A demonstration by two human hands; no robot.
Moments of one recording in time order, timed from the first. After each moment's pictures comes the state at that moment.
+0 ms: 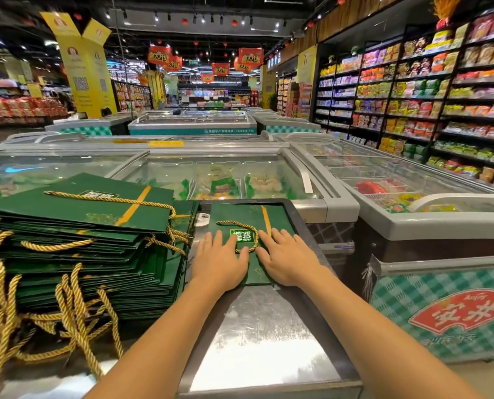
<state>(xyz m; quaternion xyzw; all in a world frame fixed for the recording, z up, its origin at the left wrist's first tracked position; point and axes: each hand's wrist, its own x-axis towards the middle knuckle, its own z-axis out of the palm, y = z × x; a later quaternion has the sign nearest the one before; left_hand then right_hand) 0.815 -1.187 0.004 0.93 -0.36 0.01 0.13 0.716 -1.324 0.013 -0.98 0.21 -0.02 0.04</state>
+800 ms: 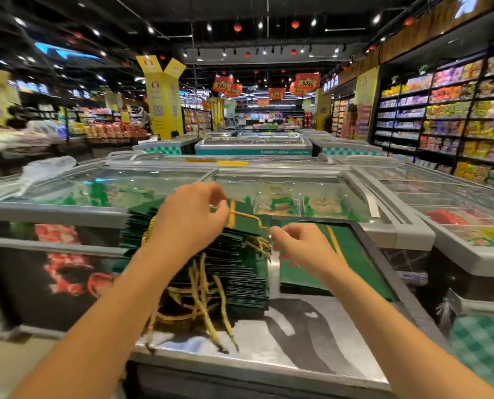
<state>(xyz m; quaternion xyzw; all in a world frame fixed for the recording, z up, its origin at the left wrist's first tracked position) 0.787 -0.972 0.170 0.87 -0.31 0.24 0.29 0.728 -1.186 0.095 -0.86 0.12 -0.22 0.44</state>
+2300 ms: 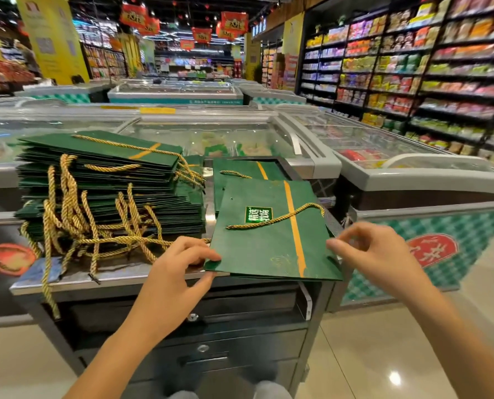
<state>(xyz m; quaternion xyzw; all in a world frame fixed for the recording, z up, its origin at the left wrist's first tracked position) 0.697 -0.961 -0.016 0.74 -0.51 0.09 0.42 0.479 -1.217 0.032 -0.87 0.33 -0.26 0.27</state>
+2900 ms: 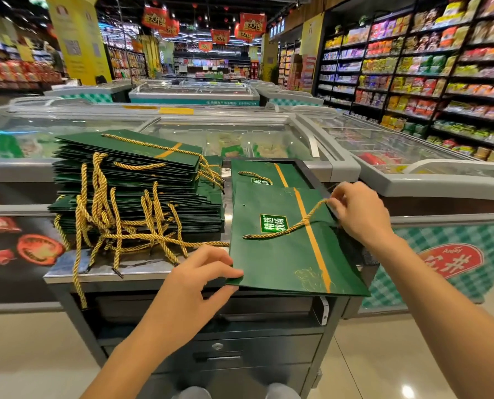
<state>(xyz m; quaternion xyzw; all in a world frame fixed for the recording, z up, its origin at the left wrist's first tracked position) 0.688 -0.944 -0.016 0.72 -0.56 0.10 0.40 0.582 -1.276 0.042 -0.89 0.32 -0.30 0.08</state>
